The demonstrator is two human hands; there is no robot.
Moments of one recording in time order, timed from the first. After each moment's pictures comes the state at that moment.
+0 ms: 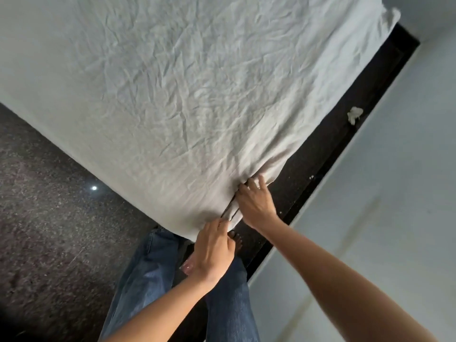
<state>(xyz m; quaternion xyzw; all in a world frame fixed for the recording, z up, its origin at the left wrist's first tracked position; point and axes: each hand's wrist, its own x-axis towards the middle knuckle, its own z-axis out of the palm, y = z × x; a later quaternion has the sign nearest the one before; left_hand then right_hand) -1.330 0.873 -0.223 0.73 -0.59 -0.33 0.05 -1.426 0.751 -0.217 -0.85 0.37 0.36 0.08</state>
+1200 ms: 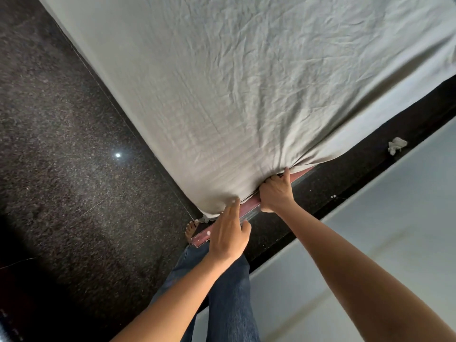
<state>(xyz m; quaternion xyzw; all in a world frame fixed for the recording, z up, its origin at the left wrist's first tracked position) -1.349 0.887 -0.222 0.80 -0.41 -0.42 0.14 -1.414 0.742 -0.241 -0.85 0.33 0.41 0.07</state>
